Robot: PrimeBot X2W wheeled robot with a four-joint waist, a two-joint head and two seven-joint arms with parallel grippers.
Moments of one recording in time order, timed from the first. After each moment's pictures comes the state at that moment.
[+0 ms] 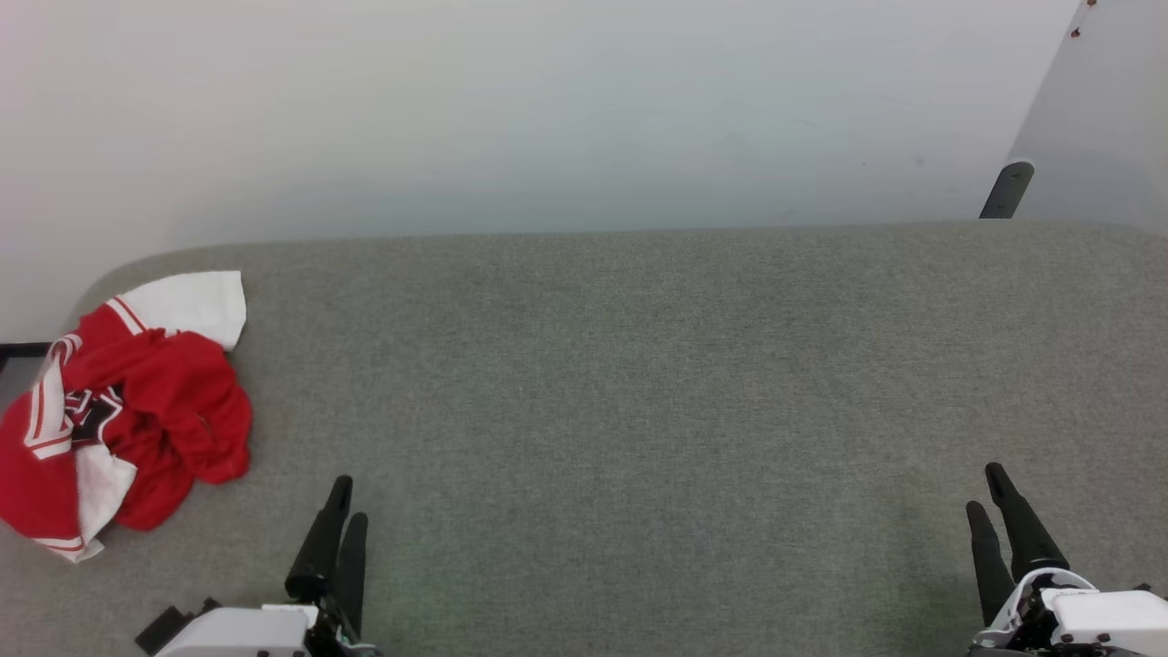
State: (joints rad) left arm -0.05 0.04 0.10 0.28 -1.61 -0.13 0.10; right arm -0.07 -0.05 -0.10 0.29 1.61 0.13 0.10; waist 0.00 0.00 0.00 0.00
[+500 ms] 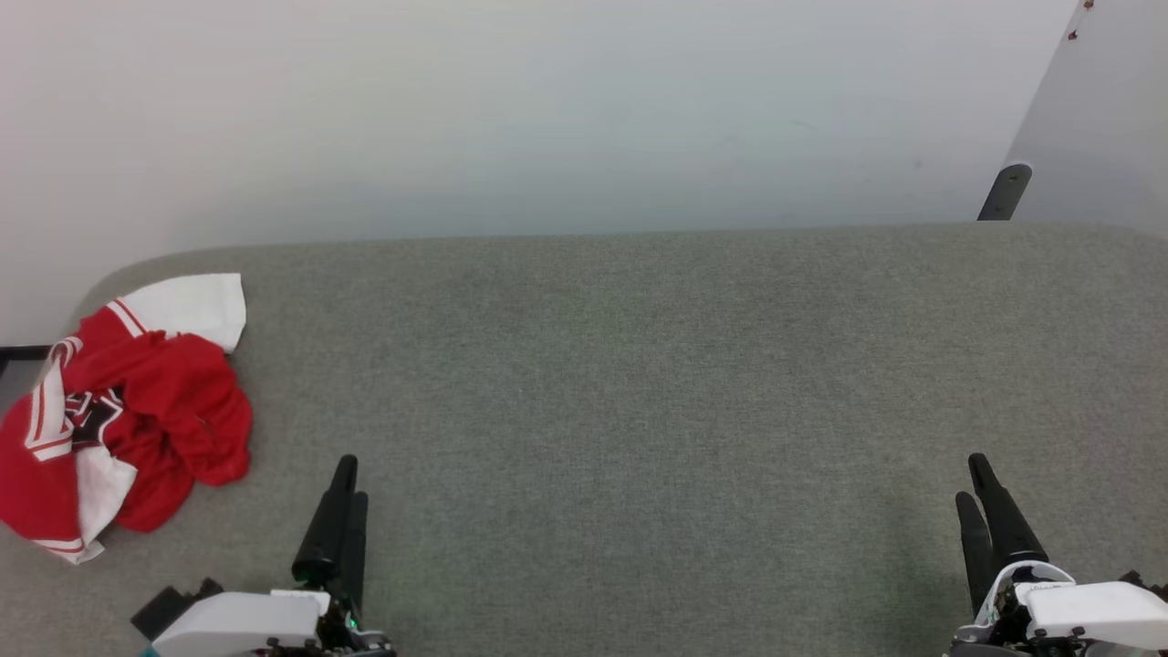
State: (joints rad) left arm -0.05 0.05 0.04 0.20 -1.57 -0.11 0.04; right arm -0.07 -0.05 -0.05 0.26 1.54 0.13 0.03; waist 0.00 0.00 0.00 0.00
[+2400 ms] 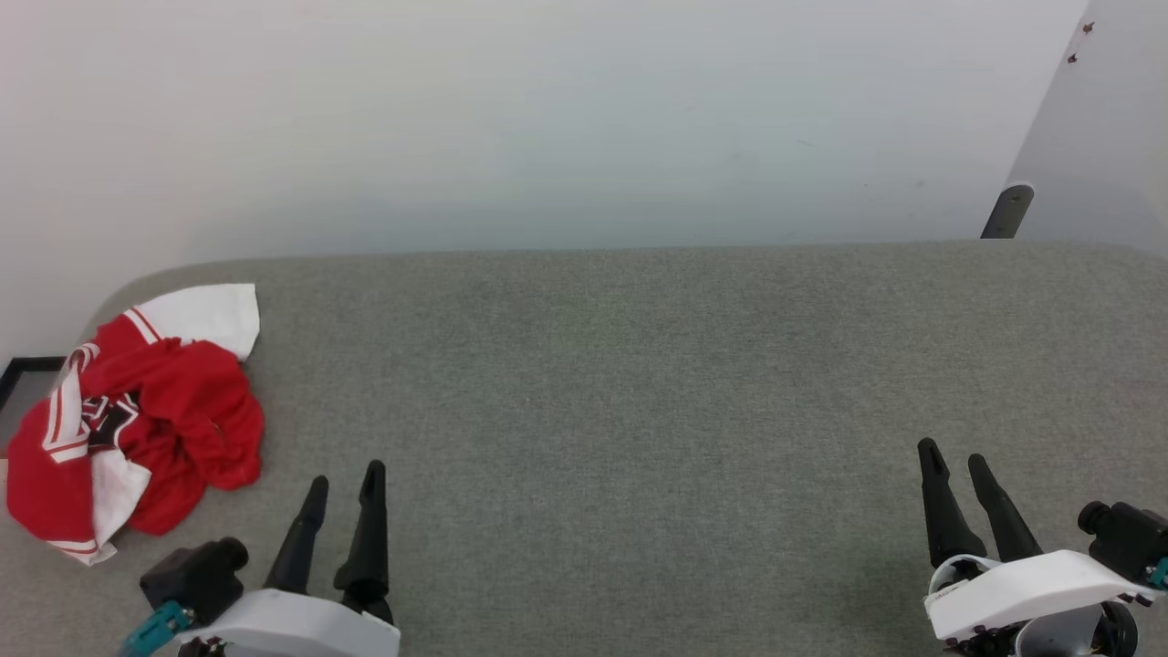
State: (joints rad) left arm -0.02 0.19 -0.10 0.13 -0.70 -0.03 -0.16; right arm -0.09 -0.05 -0.02 0.22 0.61 0.13 -0.08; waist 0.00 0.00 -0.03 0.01
